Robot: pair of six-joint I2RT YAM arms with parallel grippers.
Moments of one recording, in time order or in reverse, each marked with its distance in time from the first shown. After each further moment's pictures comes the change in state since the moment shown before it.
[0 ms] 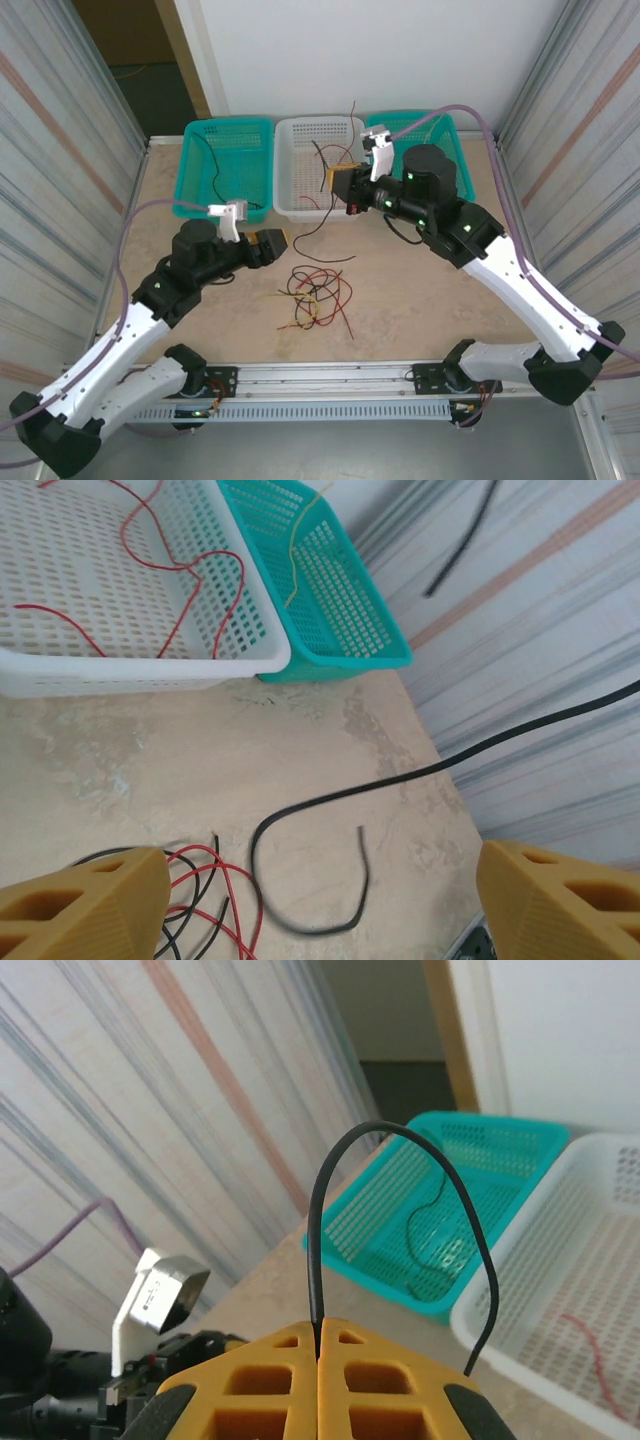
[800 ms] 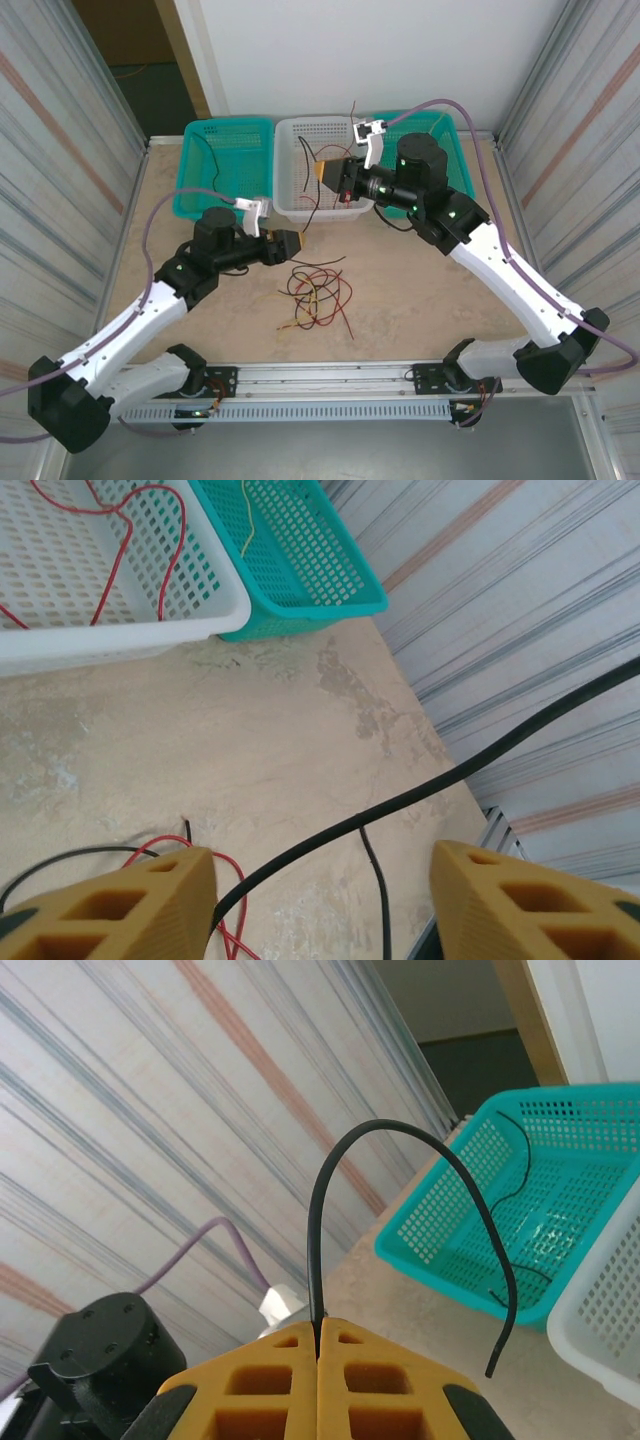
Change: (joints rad) left arm -0.003 0.133 0.003 0.080 0.126 0.048; right arm -0.064 0.045 0.000 0.125 -0.157 0.145
